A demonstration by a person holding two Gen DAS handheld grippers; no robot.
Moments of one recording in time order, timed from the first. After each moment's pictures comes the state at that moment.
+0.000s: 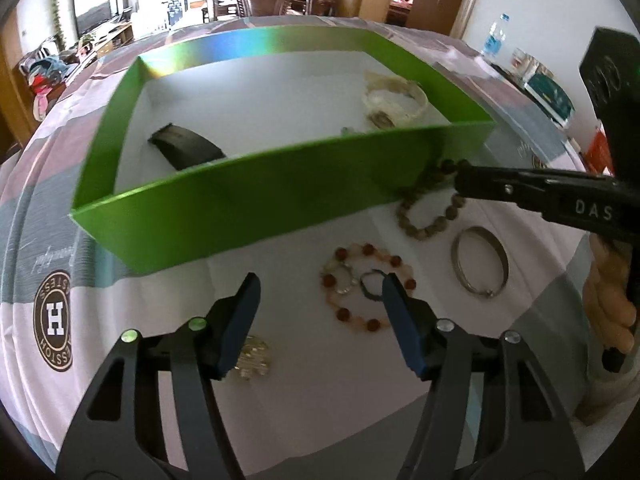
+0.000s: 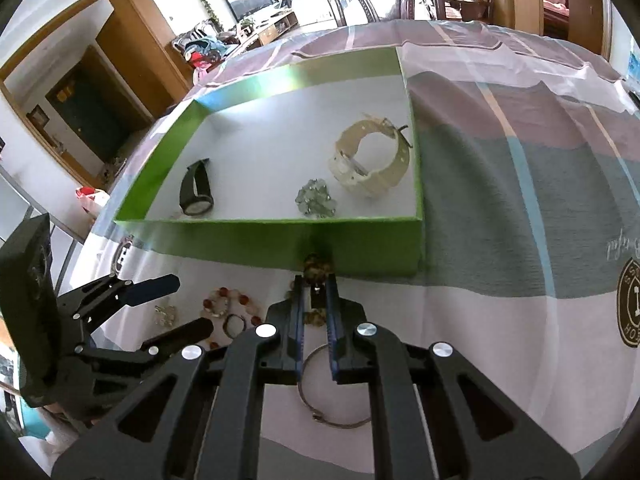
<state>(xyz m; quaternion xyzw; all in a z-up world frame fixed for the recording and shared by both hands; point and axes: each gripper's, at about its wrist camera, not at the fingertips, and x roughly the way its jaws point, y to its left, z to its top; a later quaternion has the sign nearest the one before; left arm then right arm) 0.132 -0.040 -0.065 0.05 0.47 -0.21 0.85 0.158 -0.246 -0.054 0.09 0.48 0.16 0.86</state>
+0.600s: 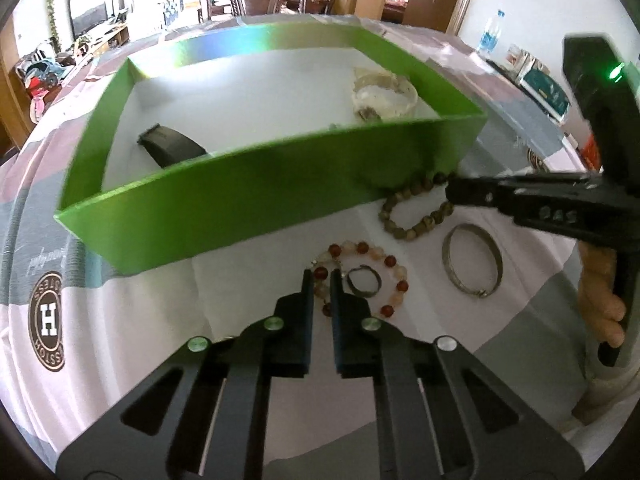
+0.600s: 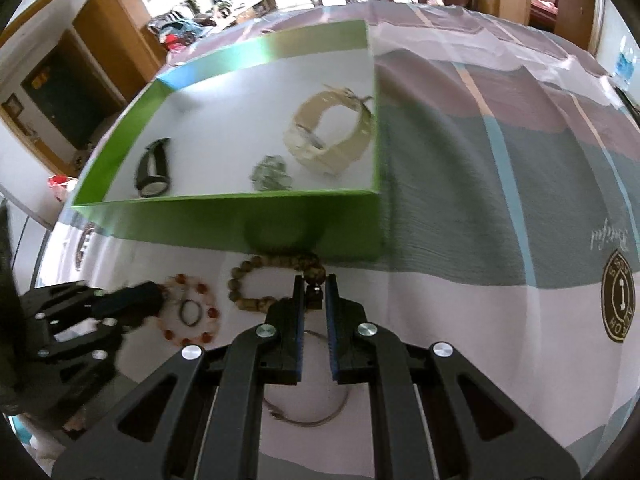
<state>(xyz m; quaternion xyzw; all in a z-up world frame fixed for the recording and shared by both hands) 0.128 -0.048 -0.064 0.05 0.47 -0.21 0.86 0.165 -0.255 -0.073 0.06 0.51 0.11 0.85</state>
